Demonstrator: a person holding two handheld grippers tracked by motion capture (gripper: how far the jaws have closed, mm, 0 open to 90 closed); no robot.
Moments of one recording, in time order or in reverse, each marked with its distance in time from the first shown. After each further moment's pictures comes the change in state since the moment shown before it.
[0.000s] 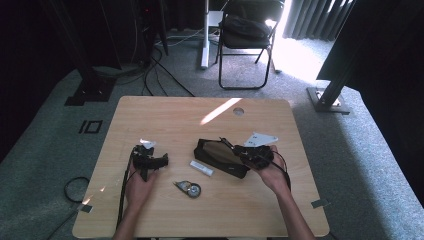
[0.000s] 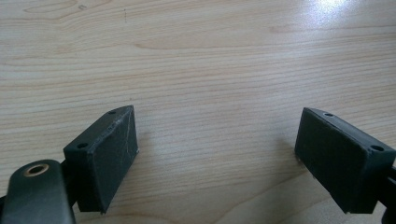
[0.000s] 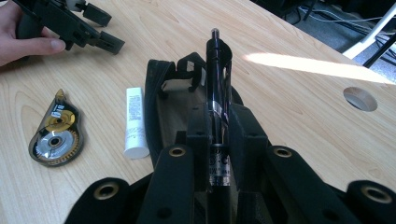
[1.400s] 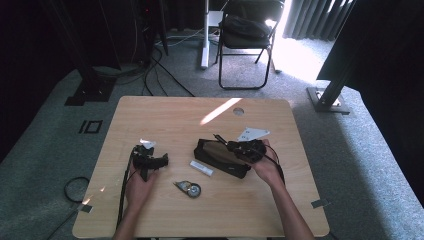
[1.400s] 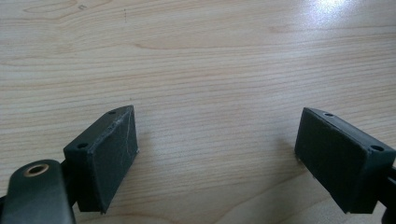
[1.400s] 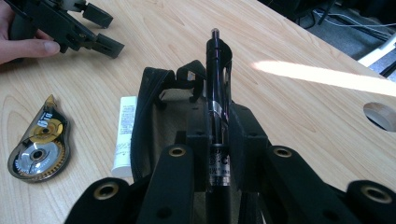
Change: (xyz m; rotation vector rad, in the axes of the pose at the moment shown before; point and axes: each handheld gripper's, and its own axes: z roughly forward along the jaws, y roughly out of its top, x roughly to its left) left arm 0.000 0.000 0.000 0.000 0.000 0.000; right arm -0.011 0.007 0.030 -0.003 0.052 -0.023
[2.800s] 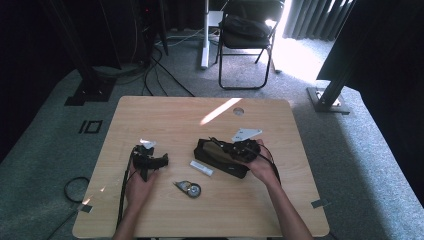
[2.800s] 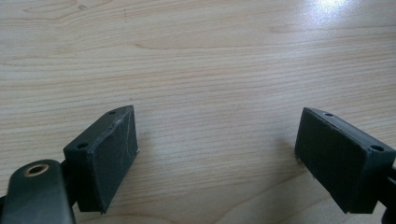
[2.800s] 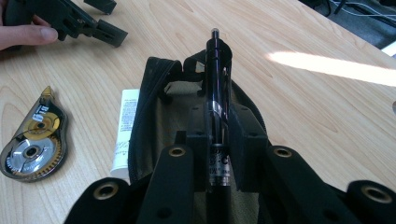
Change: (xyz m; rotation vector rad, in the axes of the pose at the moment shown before) left arm 0.000 0.000 0.000 0.000 0.000 0.000; right arm 0.001 -0.001 0.022 0.044 0.038 -0.006
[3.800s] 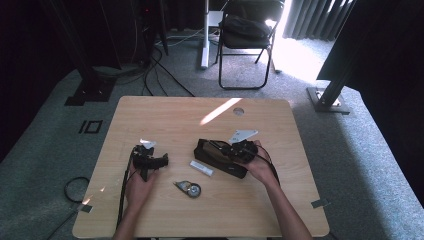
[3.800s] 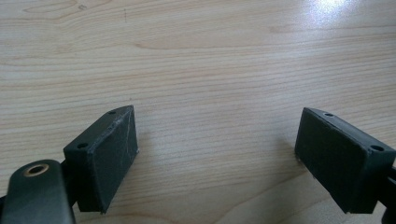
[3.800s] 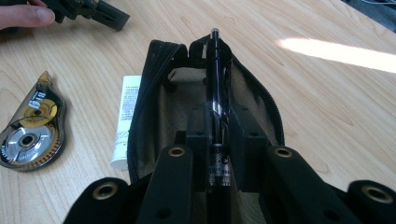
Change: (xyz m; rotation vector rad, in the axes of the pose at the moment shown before) left arm 0.000 0.000 0.000 0.000 0.000 0.000; right arm 0.001 -0.003 0.011 0.049 0.021 -0.012
